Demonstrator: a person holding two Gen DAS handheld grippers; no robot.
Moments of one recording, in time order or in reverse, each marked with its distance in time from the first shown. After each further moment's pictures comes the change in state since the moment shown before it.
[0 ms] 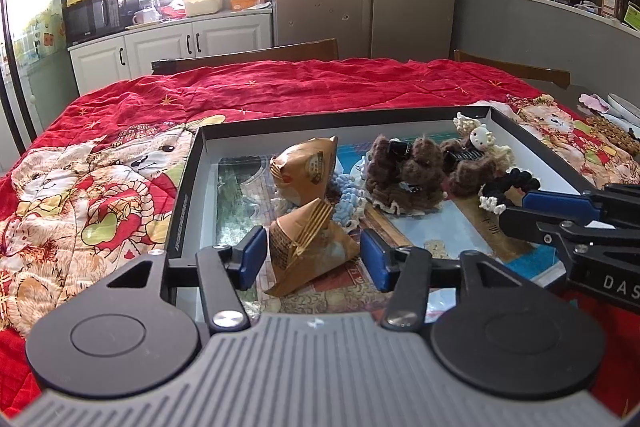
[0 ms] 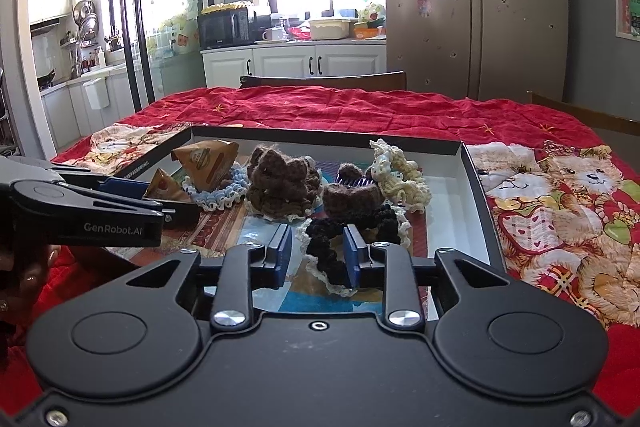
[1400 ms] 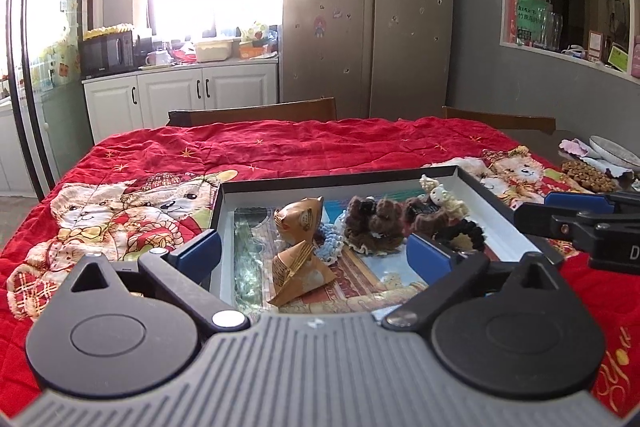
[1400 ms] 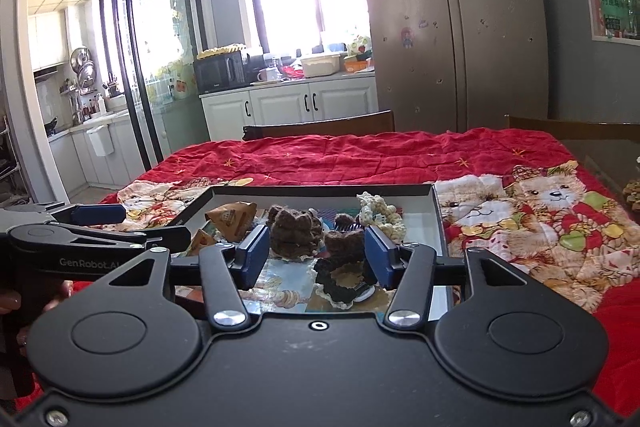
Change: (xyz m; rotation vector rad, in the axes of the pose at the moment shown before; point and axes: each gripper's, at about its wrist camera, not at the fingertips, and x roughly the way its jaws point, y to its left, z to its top) left arm -0.080 -0.010 0.011 -0.024 -0.147 0.009; right arm -0.092 -0.005 0.025 0.092 -0.097 0.010
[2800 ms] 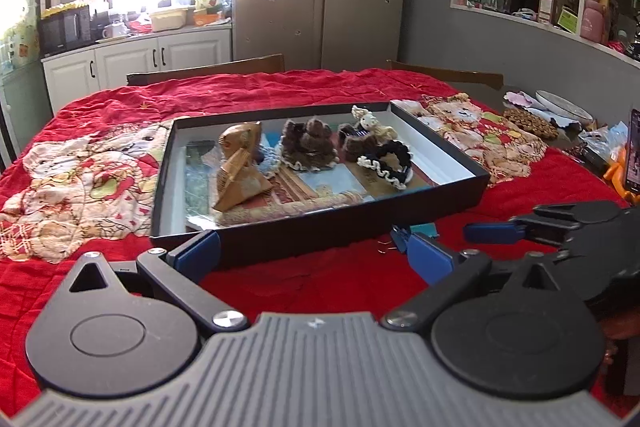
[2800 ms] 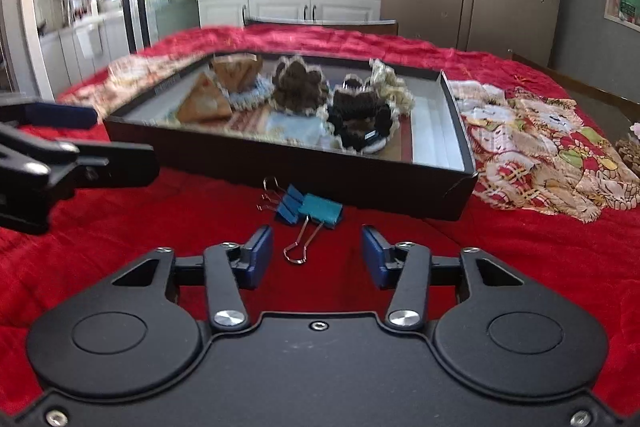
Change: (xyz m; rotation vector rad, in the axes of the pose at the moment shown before) left arm -0.038 -0.021 -0.044 0.043 0.112 -0.141; right arm 0.008 0.026 -0.076 -0.143 0.277 -0.074
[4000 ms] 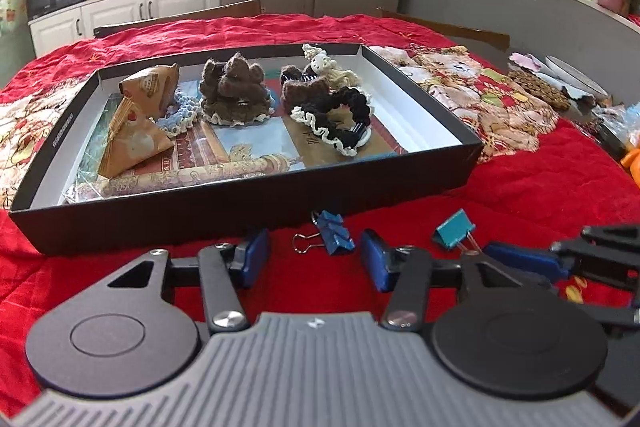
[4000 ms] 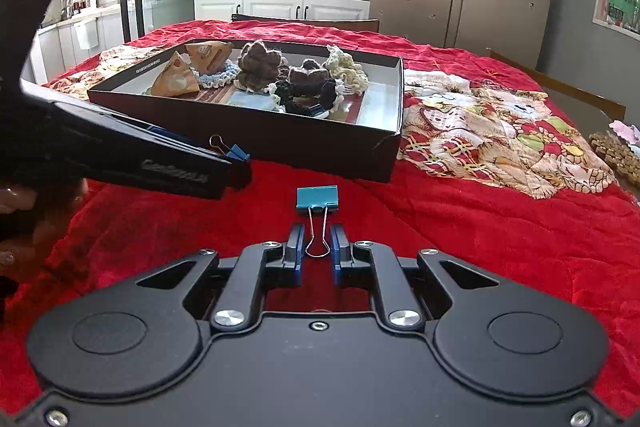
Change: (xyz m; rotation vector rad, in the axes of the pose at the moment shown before) left arm 0.084 -0.062 -0.002 -0.042 0.144 0.015; right arm -0.025 -0.044 -0.029 -0.022 -0.024 -0.015
